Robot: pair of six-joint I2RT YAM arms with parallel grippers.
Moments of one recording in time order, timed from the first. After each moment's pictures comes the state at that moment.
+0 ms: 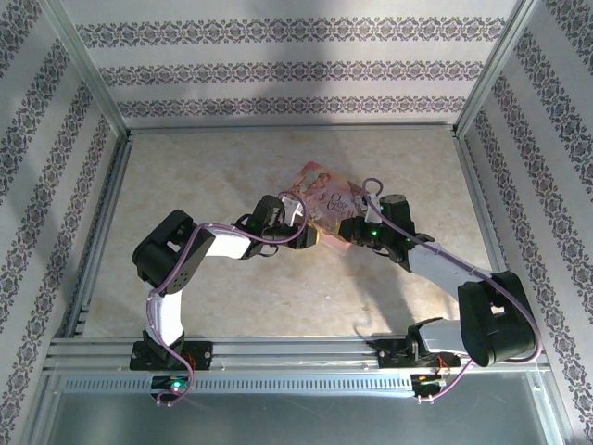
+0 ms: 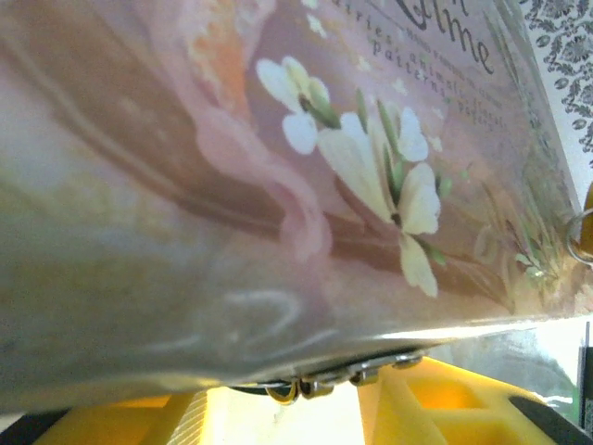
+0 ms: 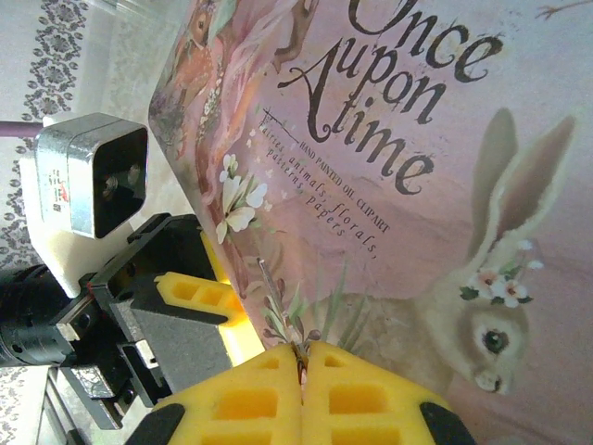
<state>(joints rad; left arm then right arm) -0.61 1.93 0.91 0.42 0.50 -0.52 0.28 1.32 0.57 0.05 -0.56 0.65</state>
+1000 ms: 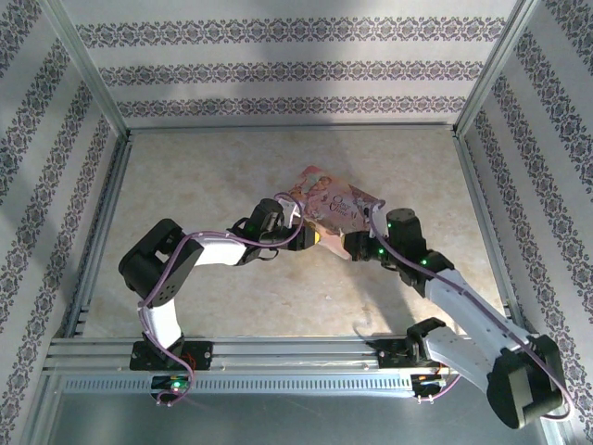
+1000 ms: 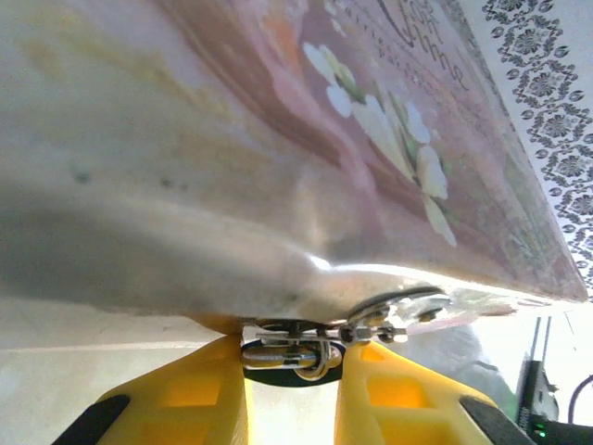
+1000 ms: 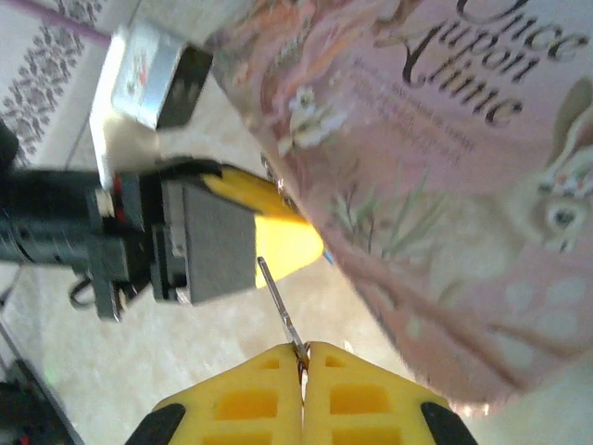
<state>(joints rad) -0.65 1.81 0.85 0.39 0.46 -0.65 0.40 0.92 0.50 -0.22 -0.42 0.45</state>
